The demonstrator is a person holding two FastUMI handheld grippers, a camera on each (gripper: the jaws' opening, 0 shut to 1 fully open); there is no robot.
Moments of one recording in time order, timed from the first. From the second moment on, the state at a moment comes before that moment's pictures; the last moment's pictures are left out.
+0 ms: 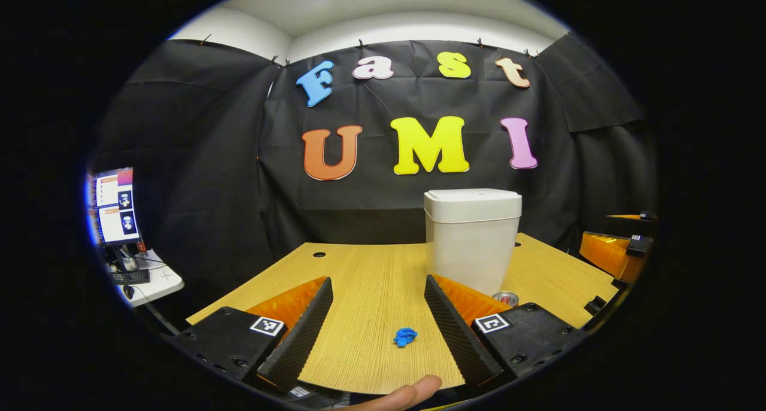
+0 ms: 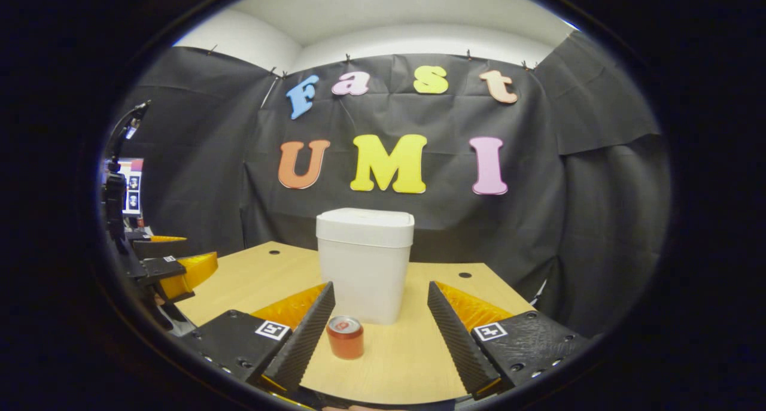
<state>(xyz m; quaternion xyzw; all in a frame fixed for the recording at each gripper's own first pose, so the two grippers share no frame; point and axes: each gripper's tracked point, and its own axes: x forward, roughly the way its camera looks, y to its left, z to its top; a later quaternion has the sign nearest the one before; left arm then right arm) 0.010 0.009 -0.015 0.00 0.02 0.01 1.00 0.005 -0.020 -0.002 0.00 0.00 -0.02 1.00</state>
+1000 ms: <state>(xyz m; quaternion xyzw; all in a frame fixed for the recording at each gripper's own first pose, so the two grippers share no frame) 0.021 0.027 -0.032 0.00 0.05 0.03 1.00 0.101 -0.005 0.088 0.01 -0.01 0.00 1.00</state>
